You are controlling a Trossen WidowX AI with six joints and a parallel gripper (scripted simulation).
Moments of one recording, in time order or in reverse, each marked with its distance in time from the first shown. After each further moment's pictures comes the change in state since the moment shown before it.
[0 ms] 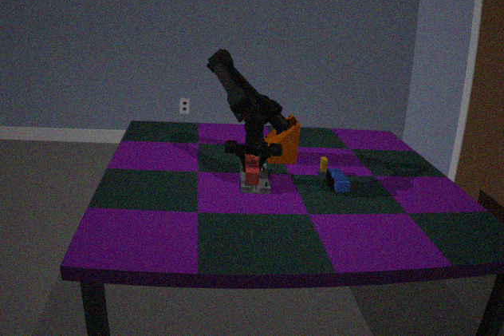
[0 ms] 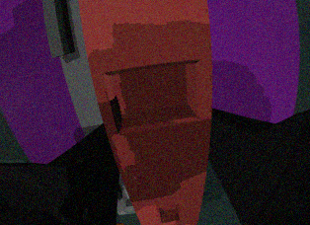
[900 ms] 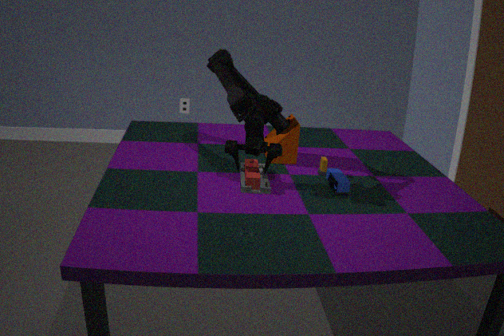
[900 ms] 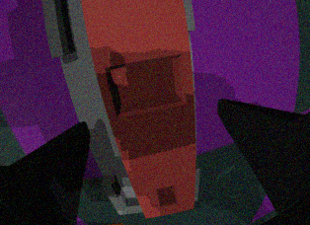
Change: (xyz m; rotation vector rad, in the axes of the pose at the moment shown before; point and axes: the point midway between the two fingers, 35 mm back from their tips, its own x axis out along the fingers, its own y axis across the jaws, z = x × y) arm 0.000 0.000 0.000 0.000 0.000 0.000
